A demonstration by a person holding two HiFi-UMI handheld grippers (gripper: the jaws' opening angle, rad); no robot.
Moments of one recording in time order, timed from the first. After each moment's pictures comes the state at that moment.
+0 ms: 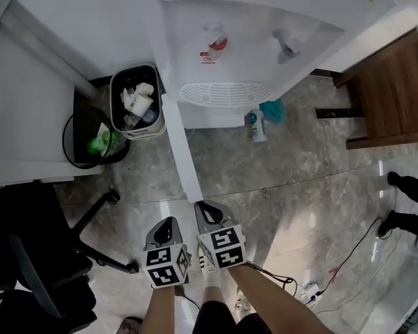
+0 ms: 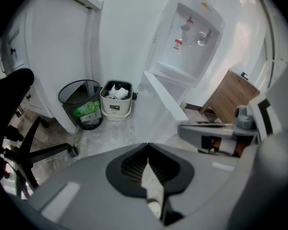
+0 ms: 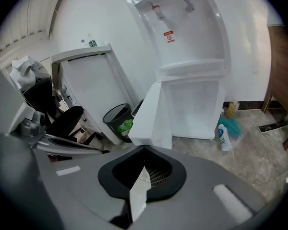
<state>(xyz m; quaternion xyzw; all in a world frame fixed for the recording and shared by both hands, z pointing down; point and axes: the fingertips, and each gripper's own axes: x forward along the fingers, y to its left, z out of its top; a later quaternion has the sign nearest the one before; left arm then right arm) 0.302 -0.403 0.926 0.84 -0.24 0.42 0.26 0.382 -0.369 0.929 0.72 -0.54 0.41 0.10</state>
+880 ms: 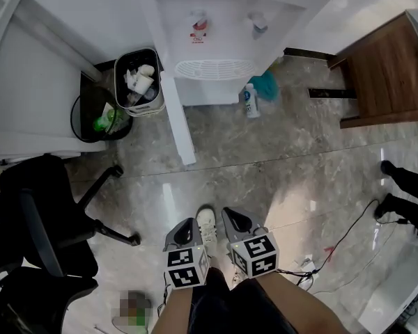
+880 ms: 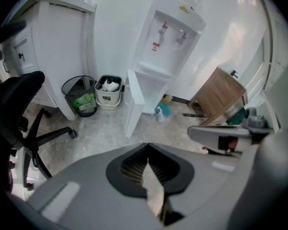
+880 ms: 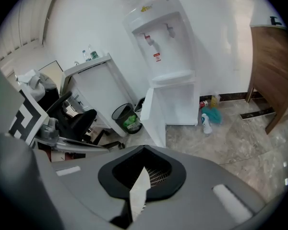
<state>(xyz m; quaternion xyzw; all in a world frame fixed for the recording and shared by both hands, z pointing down) 0.268 -0.291 0.849 0.82 -0.20 0.46 0.28 0.344 -0.236 0.835 0.71 -0.52 0.46 0.09</state>
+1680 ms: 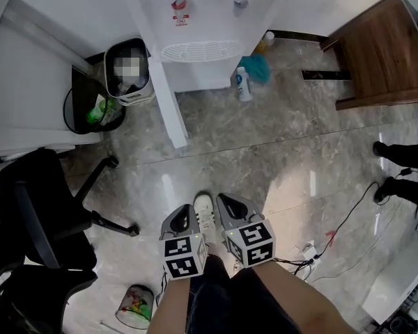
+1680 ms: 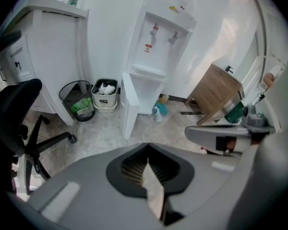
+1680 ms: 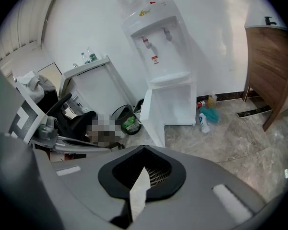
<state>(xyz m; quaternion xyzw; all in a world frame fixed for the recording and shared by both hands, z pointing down) 0.271 -0.280 0.840 0.83 -0.18 0.46 0.25 0.340 -0.226 0.829 0.73 -0.51 0.46 0.08</state>
